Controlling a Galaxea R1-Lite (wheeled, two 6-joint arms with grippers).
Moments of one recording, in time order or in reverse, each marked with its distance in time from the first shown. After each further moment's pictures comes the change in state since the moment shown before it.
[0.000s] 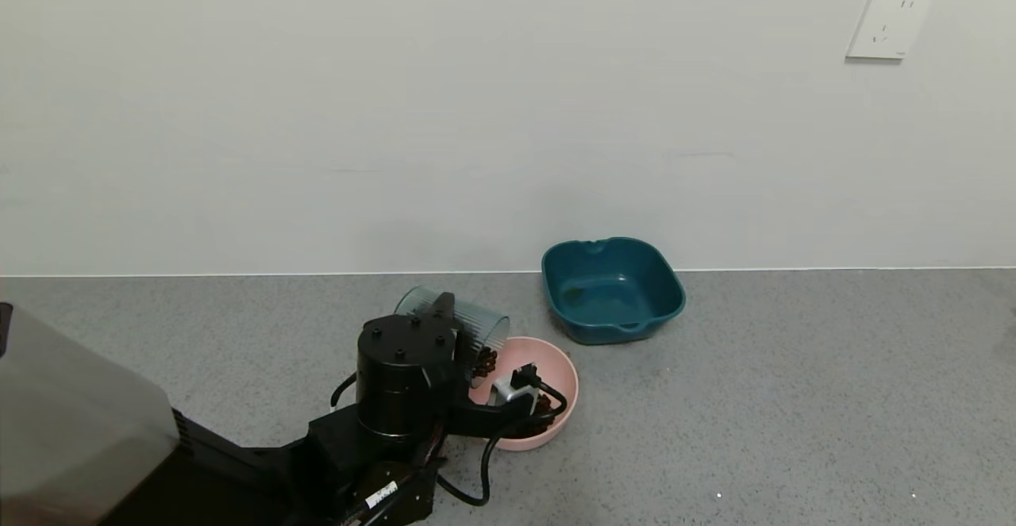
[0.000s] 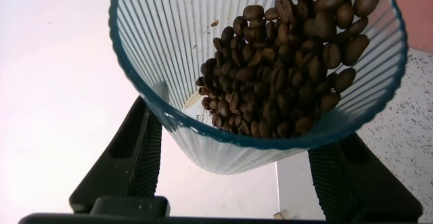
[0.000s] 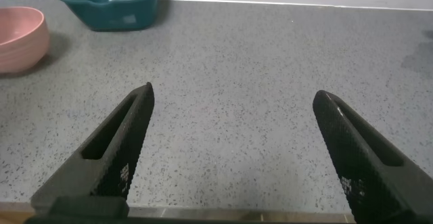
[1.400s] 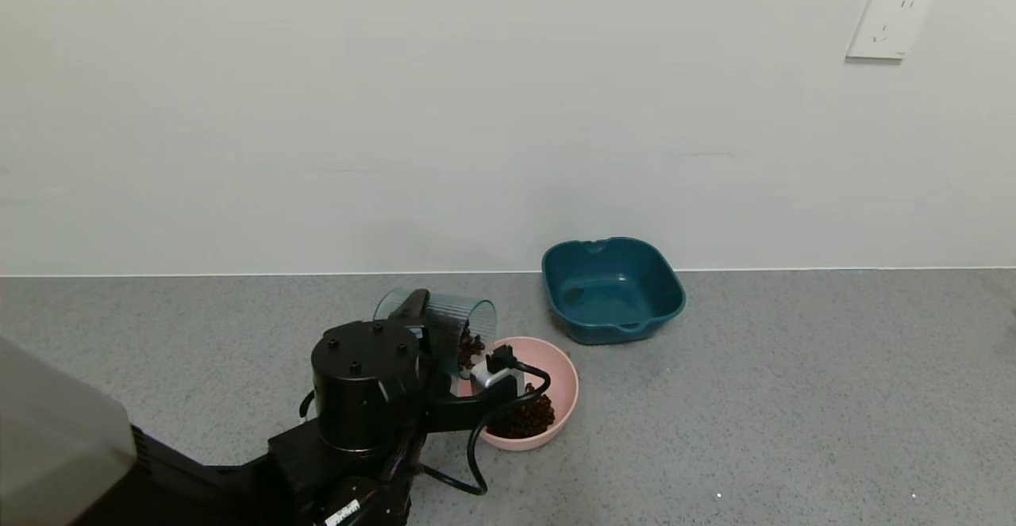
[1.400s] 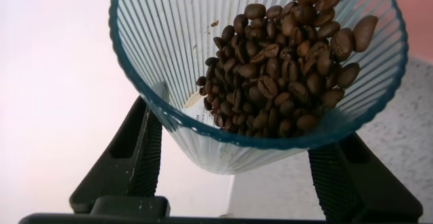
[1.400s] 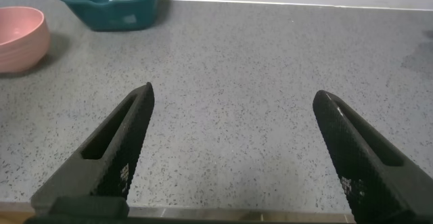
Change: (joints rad) left arm 0.016 -0.041 0.083 -0.100 -0.017 -0.246; right arm 0.000 0.000 0.000 0.000 0.000 0.000
